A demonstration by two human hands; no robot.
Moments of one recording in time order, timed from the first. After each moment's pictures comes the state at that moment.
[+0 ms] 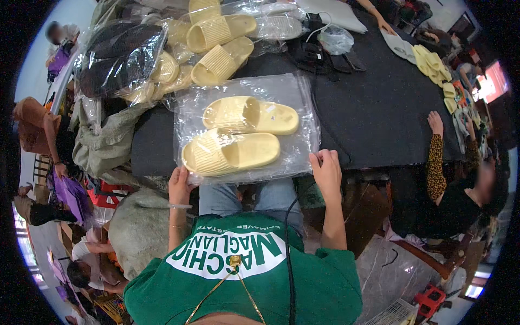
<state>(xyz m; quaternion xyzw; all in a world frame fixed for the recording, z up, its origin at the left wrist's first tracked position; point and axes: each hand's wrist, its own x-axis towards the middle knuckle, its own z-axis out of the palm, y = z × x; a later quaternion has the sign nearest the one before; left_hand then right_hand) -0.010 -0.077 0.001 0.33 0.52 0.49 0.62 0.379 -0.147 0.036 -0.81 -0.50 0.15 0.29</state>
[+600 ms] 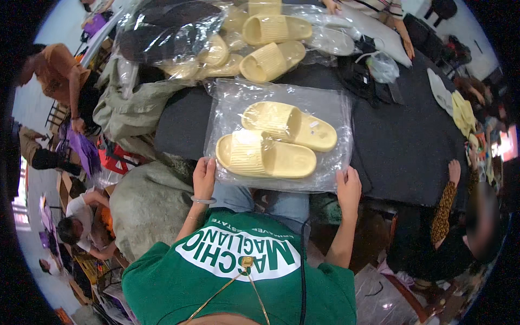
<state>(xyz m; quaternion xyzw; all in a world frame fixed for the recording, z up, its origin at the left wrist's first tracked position) 0.001 -0.093 0.005 0.49 0.60 0.49 0.40 0.380 -0.135 0.041 -0.79 -0.51 0.22 0.28</state>
